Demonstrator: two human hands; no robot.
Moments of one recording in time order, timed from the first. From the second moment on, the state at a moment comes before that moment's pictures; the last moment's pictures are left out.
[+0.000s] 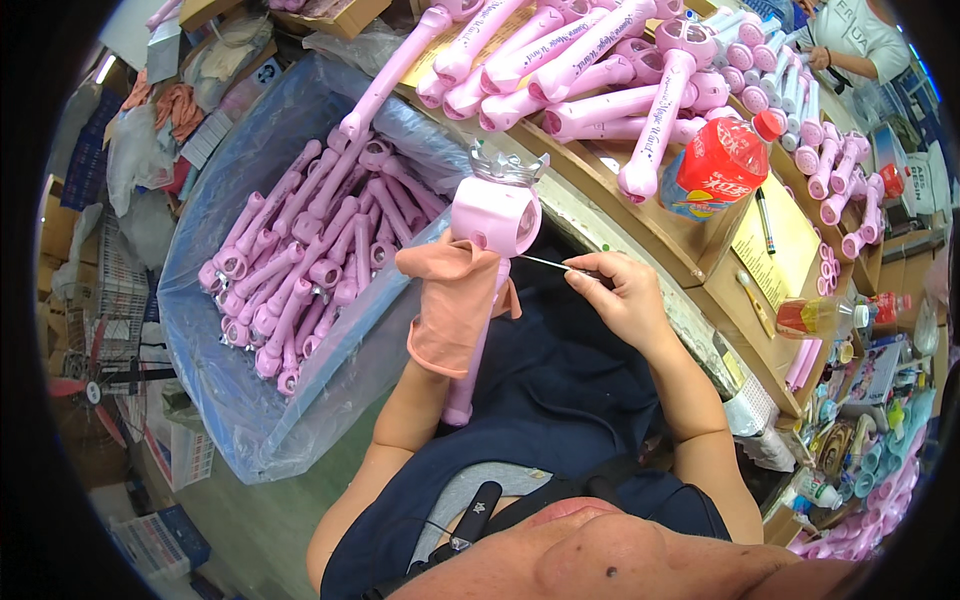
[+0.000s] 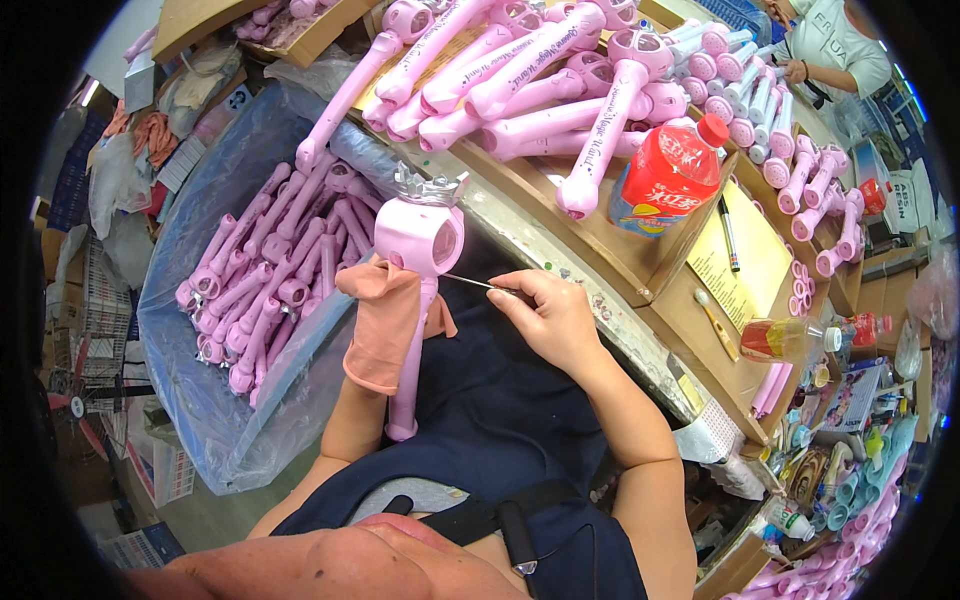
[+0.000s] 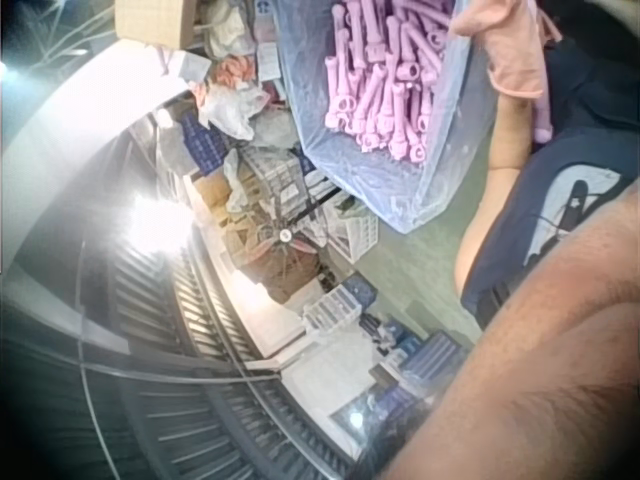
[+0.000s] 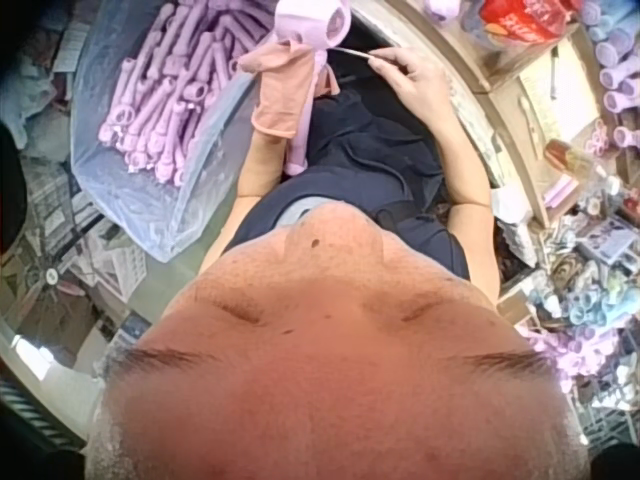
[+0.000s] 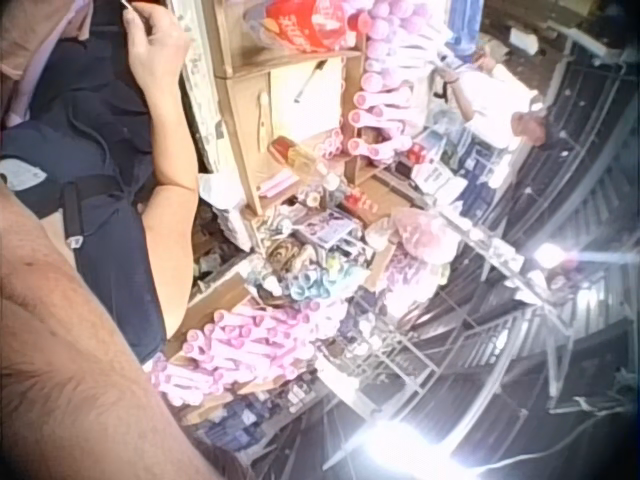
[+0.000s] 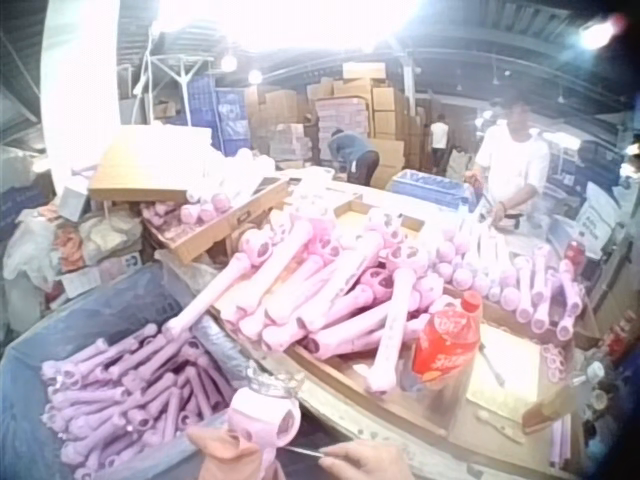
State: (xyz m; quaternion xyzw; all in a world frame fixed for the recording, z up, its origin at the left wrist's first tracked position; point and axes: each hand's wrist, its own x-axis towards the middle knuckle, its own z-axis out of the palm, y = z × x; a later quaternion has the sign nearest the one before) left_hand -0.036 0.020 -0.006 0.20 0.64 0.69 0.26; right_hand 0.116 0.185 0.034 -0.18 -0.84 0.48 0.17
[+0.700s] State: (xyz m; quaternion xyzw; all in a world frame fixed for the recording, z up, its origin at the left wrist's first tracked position) left_hand -0.042 0.026 0.068 -0.06 0.22 0.89 0.39; right_hand 0.283 0.245 0.019 -0.35 -0.84 0.04 0.40
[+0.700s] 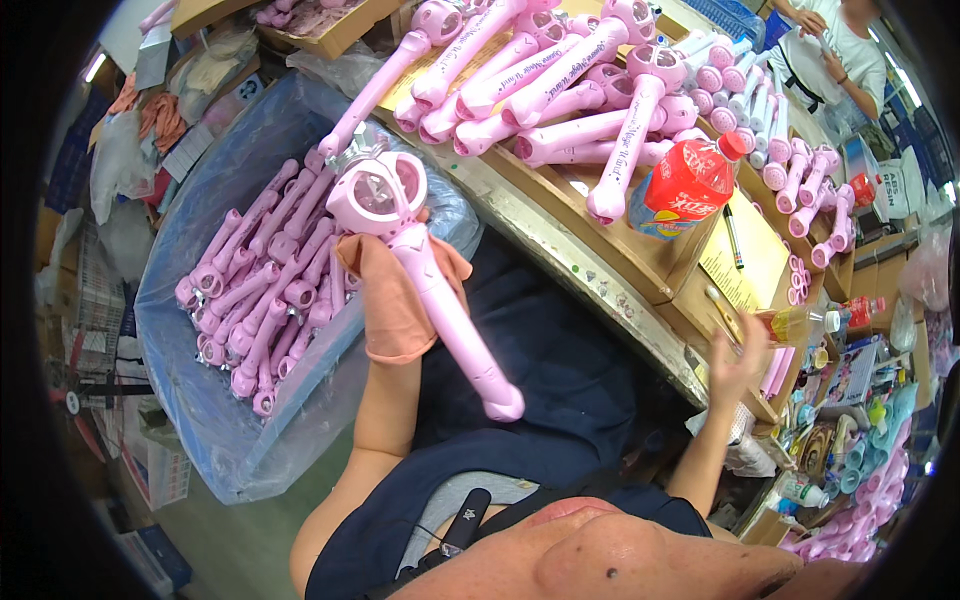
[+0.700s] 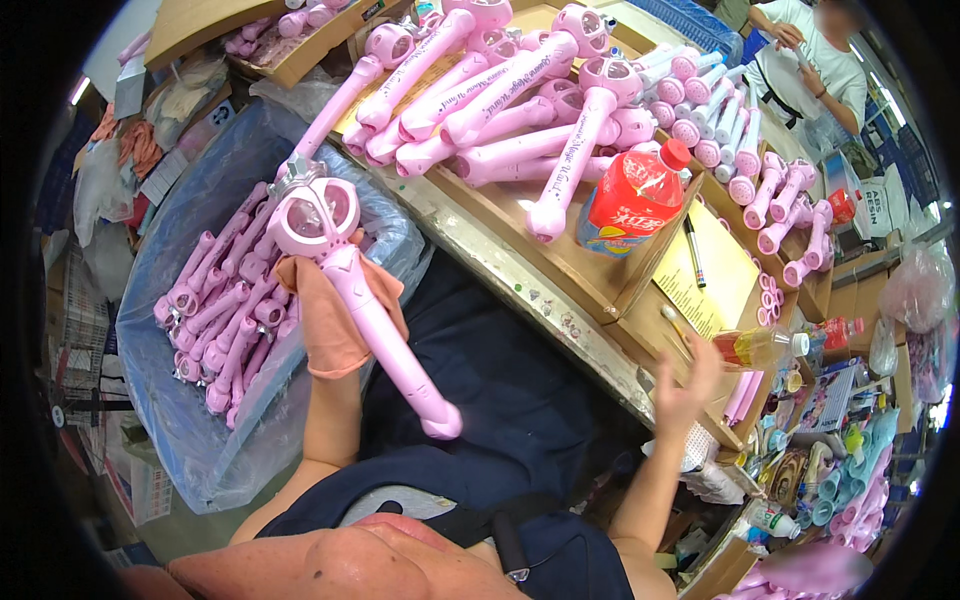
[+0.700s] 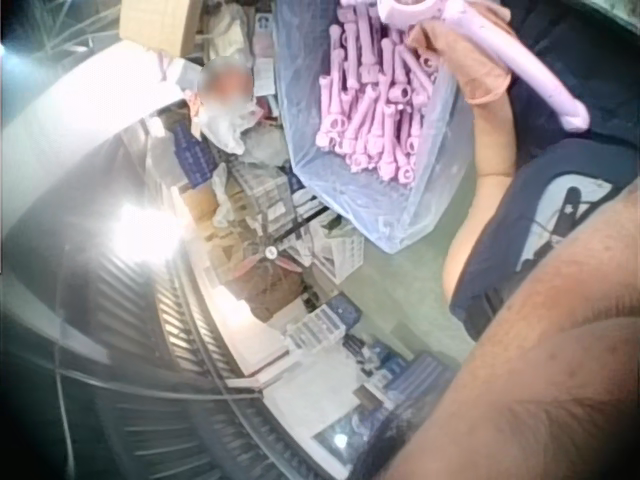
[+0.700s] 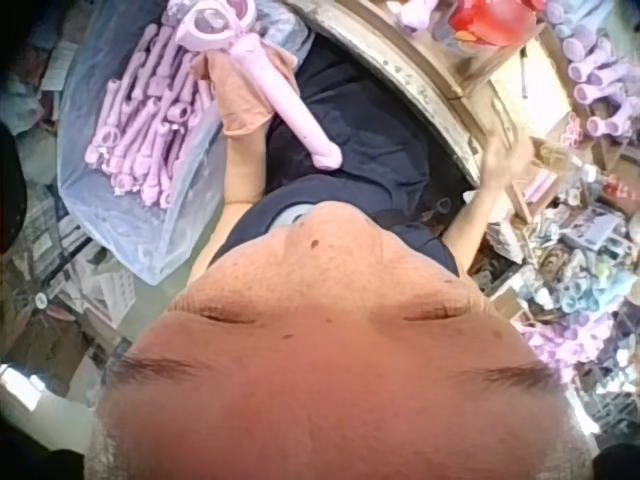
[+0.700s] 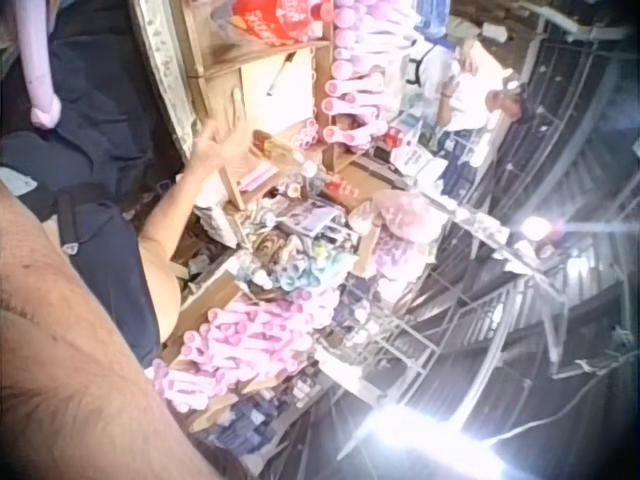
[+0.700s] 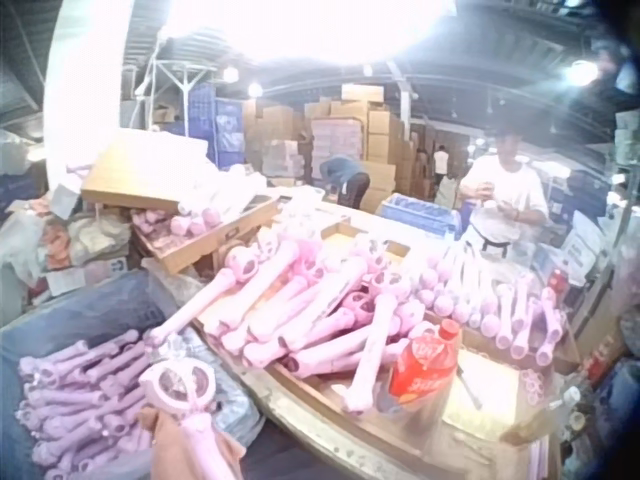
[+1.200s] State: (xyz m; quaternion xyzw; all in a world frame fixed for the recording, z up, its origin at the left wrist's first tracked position) left_hand -0.057 -0.066 0.045 -0.11 0.30 0.94 0.15; right_hand 0.022 0.177 0.048 -0.03 -0.64 0.73 0.23
